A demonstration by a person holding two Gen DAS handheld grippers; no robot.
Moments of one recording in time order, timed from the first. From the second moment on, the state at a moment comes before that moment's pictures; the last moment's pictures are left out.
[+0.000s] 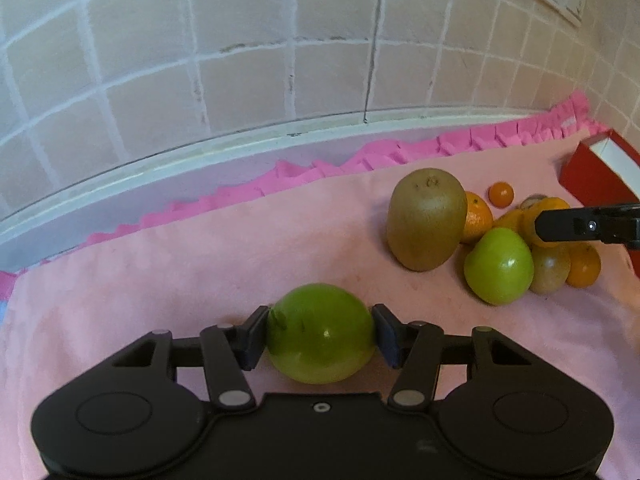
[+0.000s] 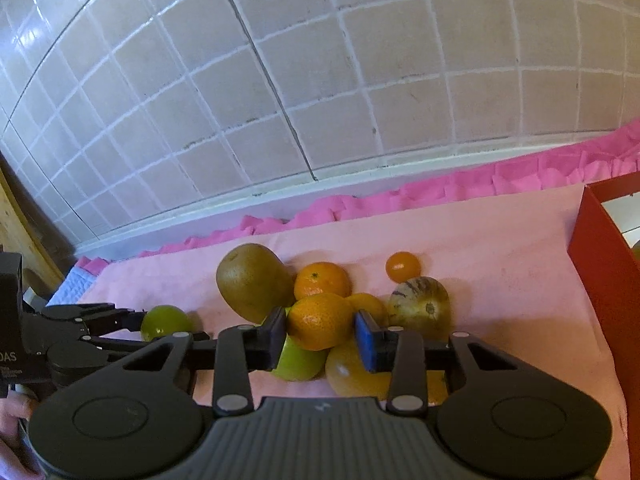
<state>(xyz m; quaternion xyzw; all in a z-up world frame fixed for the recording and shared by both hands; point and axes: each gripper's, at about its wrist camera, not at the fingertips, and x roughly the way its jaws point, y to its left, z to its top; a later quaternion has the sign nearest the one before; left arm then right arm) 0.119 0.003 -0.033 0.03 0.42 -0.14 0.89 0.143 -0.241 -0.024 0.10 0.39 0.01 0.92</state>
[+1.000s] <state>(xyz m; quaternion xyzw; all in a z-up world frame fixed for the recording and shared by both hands) 0.170 -0.245 0.130 0.07 0.28 -0.34 0.89 -0.028 -0.435 0.094 0.15 0.27 -0.21 0.93</state>
